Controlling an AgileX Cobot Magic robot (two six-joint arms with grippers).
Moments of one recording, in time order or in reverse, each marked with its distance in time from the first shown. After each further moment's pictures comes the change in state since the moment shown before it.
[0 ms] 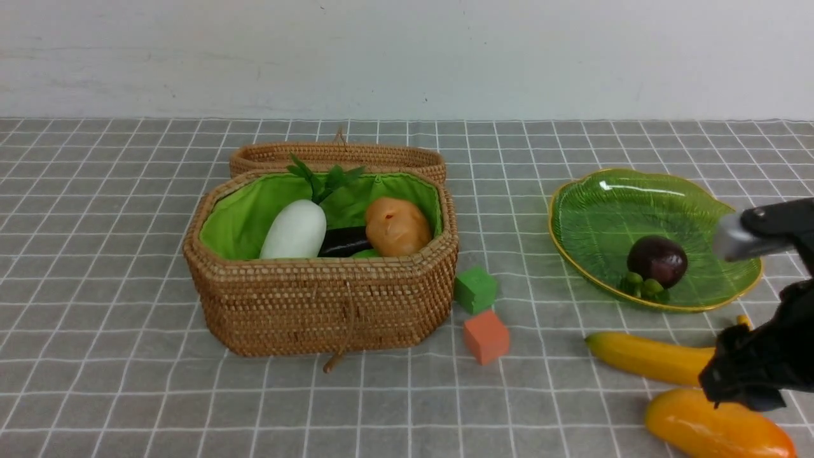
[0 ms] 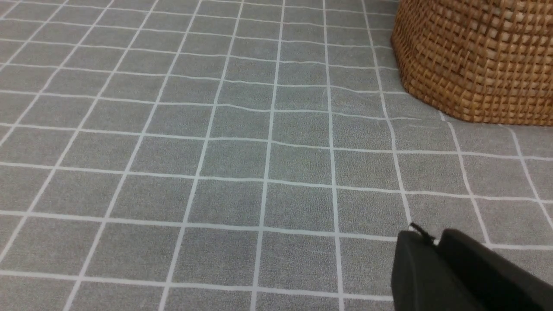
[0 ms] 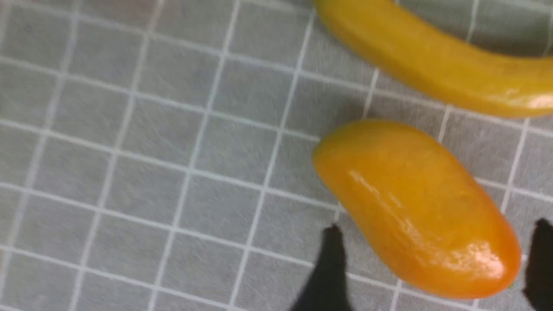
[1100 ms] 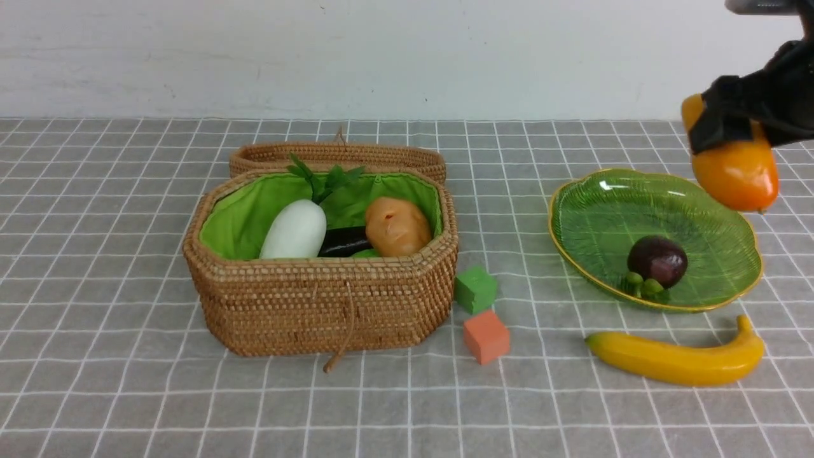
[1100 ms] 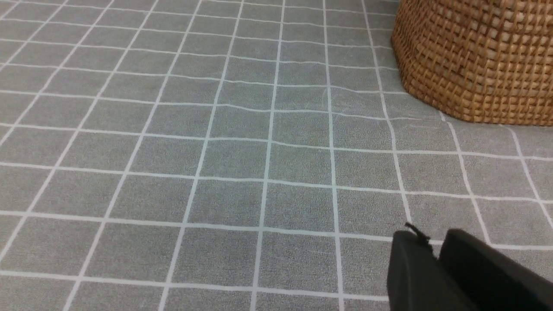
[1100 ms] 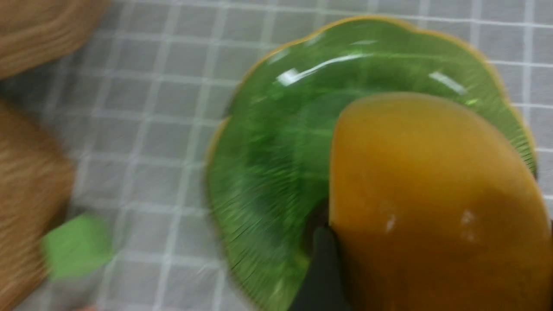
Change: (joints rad) right arm -0.268 0.500 -0.775 0.127 0.007 -0.087; left arm 0.000 0.000 0.000 0.000 0.000 0.000
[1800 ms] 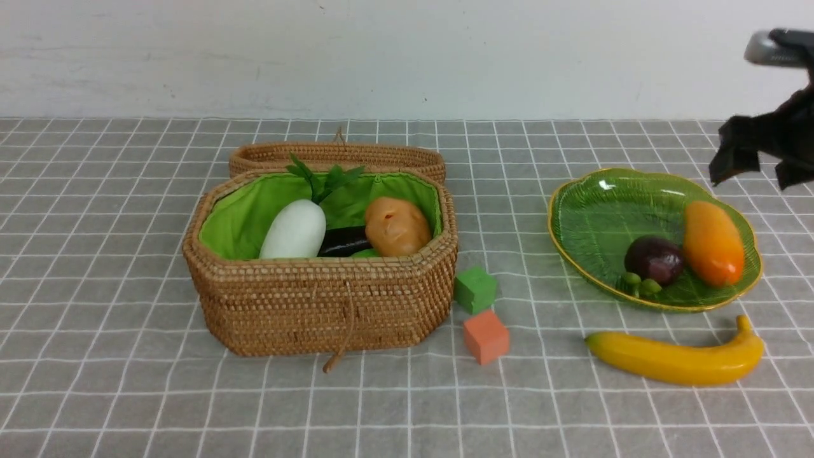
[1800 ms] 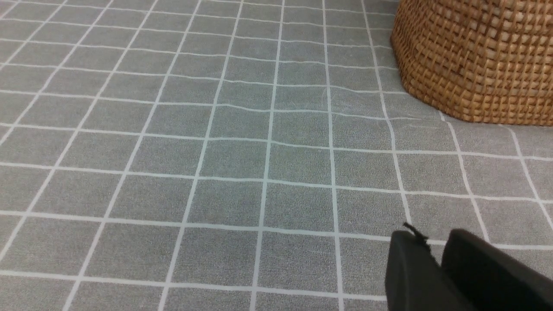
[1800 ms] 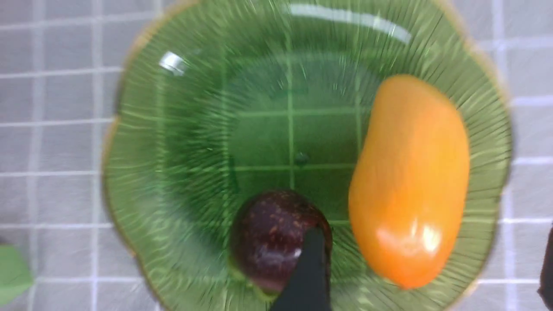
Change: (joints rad) right arm -0.048 0.018 0.034 0.009 -0.003 -0.065; left arm 0.000 0.000 0.000 0.000 0.000 0.000
